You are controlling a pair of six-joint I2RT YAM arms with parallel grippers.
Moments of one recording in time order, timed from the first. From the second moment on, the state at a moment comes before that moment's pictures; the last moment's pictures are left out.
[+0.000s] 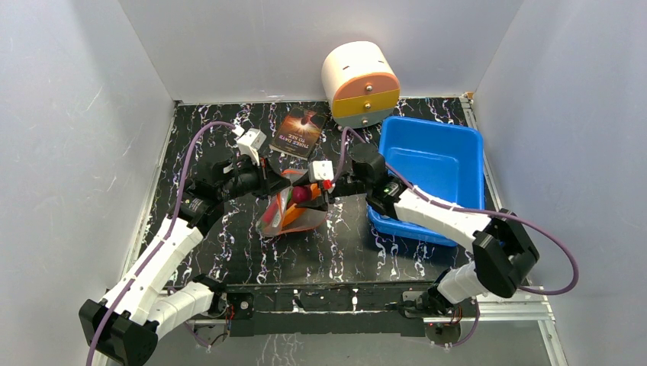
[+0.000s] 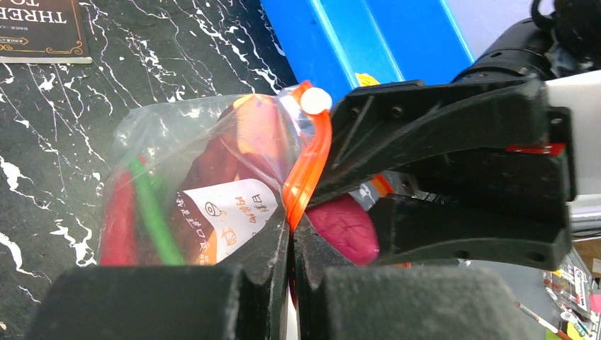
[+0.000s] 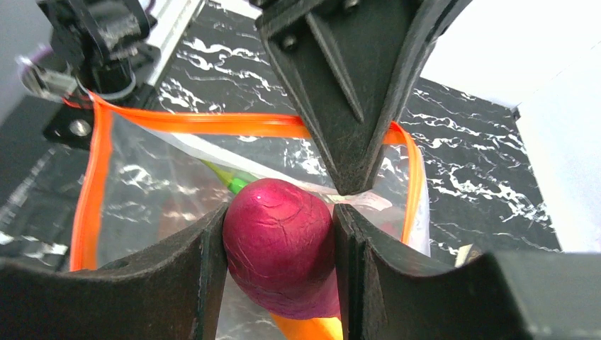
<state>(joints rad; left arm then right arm) -0.43 0.96 0.90 -0.36 0.47 -0.34 0.76 1.43 0.96 0.29 -0.87 -0.51</state>
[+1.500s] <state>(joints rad) -0.43 0.97 0.88 -0.43 0.23 -0.14 0.76 1.17 1.15 -0.32 0.05 0.19</state>
